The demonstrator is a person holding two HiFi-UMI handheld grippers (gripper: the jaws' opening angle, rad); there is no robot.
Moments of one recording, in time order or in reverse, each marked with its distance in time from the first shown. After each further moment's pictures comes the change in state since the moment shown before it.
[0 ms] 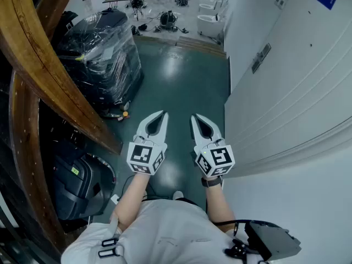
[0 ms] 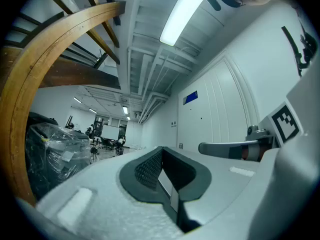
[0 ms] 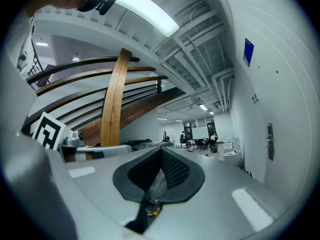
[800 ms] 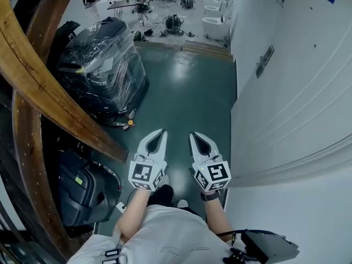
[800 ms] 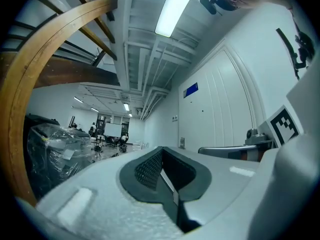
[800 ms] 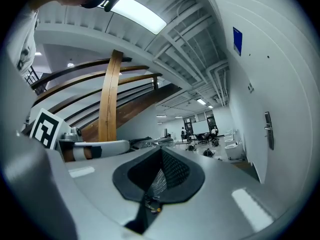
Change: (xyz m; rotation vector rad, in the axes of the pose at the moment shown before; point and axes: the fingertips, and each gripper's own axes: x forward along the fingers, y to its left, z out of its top) left arm 0.044 -0.024 -0.025 0.016 0.025 0.025; right arm 0.000 -0.059 -0.028 0.049 0.024 0.010
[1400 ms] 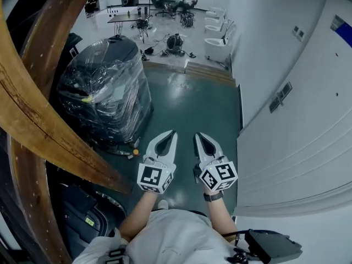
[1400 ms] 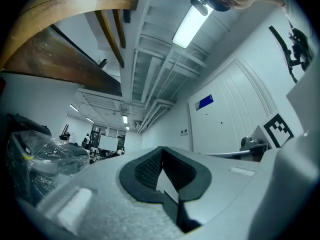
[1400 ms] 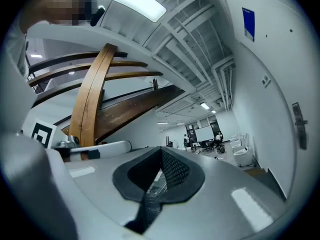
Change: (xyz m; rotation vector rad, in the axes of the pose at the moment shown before) left arm 0.101 0.195 0.056 0.017 -0.167 -0.062; right arm 0.236 0.014 0.035 0.020 -0.096 0.008
